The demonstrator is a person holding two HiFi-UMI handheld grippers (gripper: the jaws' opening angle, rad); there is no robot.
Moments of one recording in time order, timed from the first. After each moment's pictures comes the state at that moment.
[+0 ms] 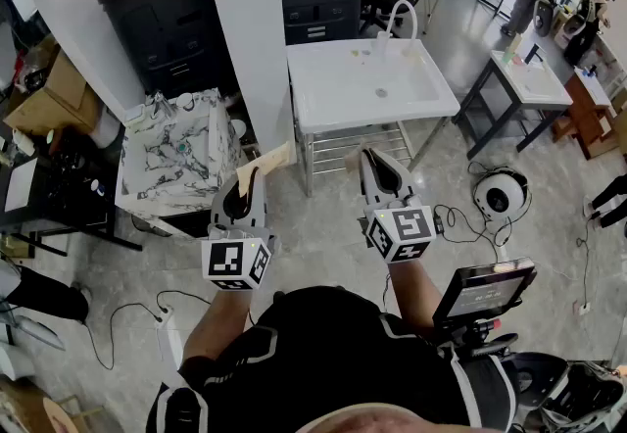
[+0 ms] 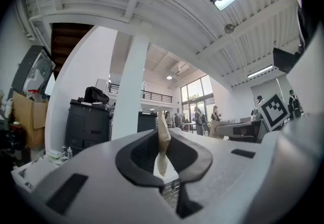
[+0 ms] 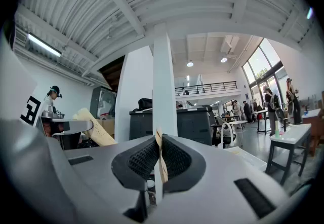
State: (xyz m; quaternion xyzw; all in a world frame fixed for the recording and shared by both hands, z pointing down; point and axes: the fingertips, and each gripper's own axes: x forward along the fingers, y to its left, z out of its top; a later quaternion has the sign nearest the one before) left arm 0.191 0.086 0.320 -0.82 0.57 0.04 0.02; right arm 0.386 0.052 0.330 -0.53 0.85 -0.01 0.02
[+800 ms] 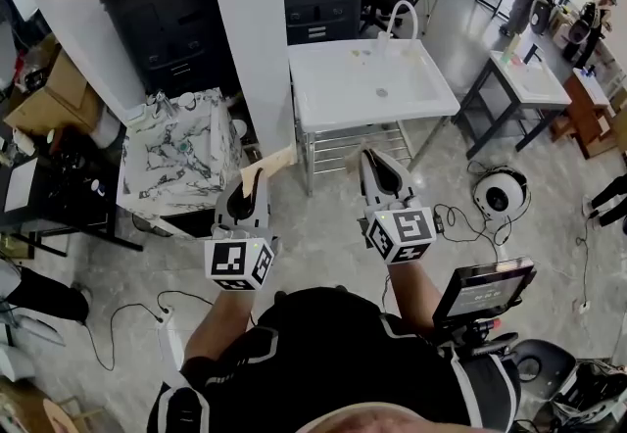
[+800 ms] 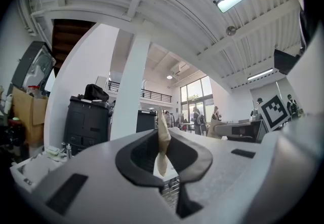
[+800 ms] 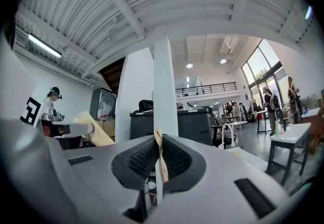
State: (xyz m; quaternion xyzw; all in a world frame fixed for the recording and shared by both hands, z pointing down) left arm 0.190 0.091 0.320 -0.82 0.56 0.05 0.01; right arm 0.379 0.060 0.323 -0.53 0.85 -0.01 0.03
